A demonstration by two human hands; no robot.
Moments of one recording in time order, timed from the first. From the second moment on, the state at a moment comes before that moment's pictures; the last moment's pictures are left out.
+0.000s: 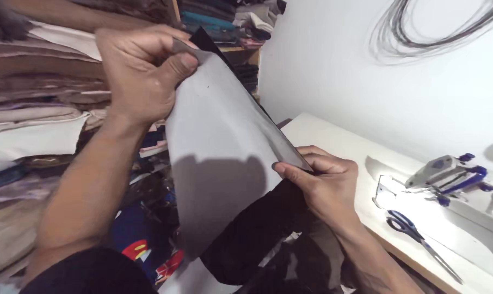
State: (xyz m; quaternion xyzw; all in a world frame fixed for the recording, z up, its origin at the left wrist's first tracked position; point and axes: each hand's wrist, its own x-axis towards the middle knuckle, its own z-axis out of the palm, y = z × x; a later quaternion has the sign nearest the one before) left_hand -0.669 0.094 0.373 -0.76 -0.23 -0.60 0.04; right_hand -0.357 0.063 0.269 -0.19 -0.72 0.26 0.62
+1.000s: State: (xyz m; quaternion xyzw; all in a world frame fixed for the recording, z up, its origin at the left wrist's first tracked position) left_hand -0.681 0.069 0.312 -0.72 -0.20 -0.64 -0.17; right_hand -0.342 0.058 0.250 -0.16 -0.82 0.26 0.49
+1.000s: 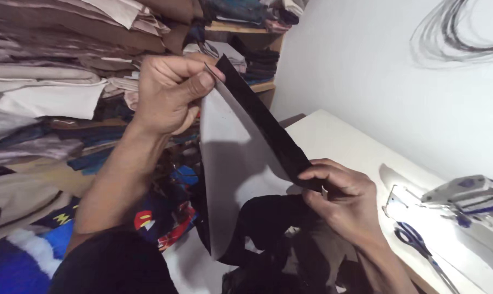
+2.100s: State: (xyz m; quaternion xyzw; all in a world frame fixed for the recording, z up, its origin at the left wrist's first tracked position) left_hand -0.667 0.066 0.279 -0.60 -0.21 -0.76 -0.12; right_hand -0.342 0.038 0.230 -0.23 -0.79 0.19 0.53
